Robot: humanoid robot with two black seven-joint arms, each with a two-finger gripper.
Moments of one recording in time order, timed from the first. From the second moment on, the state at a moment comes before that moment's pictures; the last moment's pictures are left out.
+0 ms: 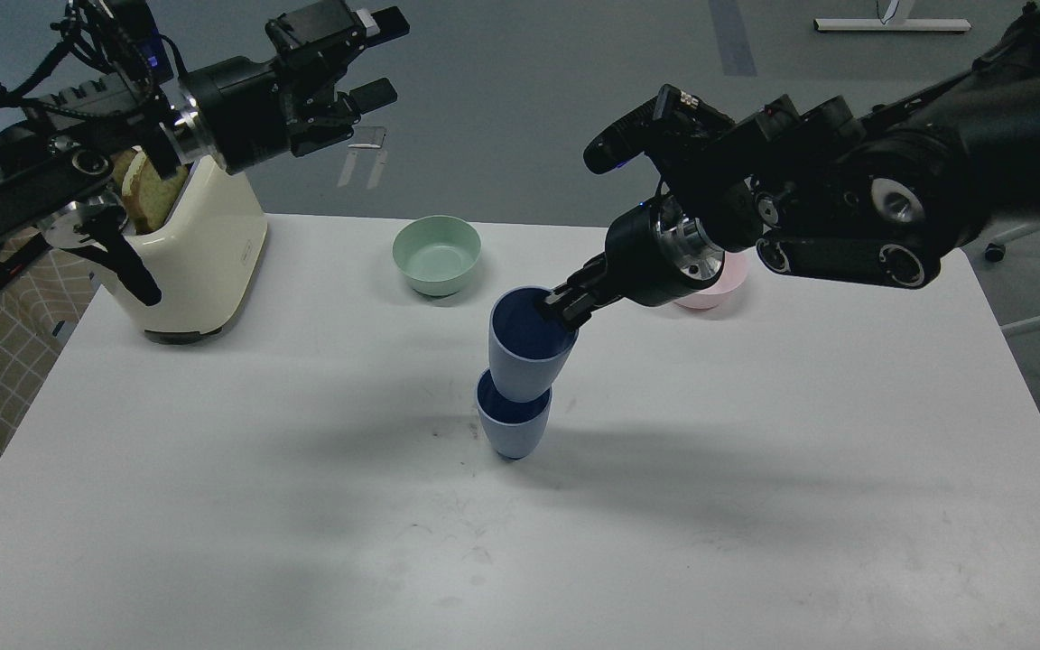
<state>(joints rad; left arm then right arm) -1.12 0.70 -0.29 -1.03 0.64 -0.42 -0.49 2.04 0.00 -1.04 1.23 -0.58 0.16 0.49</state>
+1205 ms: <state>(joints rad) -1.11 0.59 -0.29 -0.83 0.62 -0.40 -0.49 1.68 -0.46 -0.46 0.92 -0.43 0.16 0.49</state>
